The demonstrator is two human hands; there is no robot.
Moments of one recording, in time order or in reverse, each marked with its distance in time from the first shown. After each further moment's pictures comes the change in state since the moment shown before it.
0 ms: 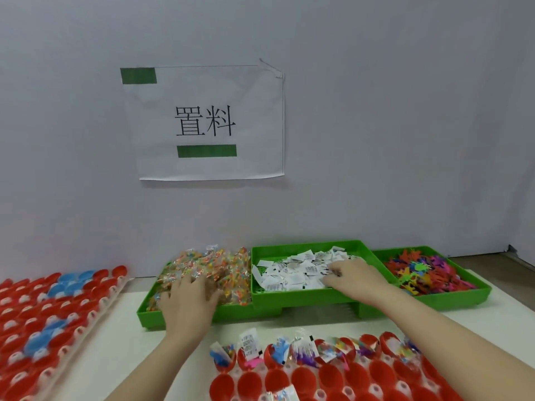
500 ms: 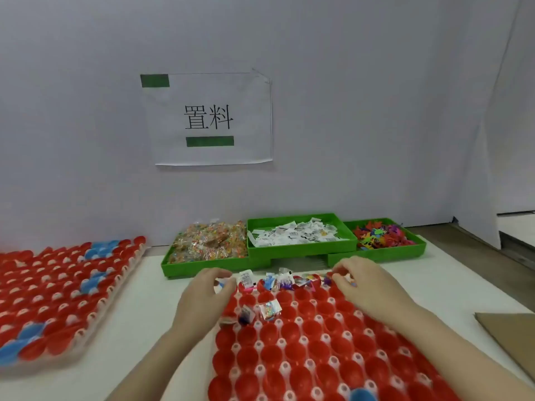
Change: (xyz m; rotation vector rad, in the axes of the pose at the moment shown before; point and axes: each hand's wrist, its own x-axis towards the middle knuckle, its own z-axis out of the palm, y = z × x) left_hand -0.120 0.000 -0.068 -0.608 -0.145 0.142; right_hand -0.174 -0.005 -0.017 -0.019 0.210 -0.129
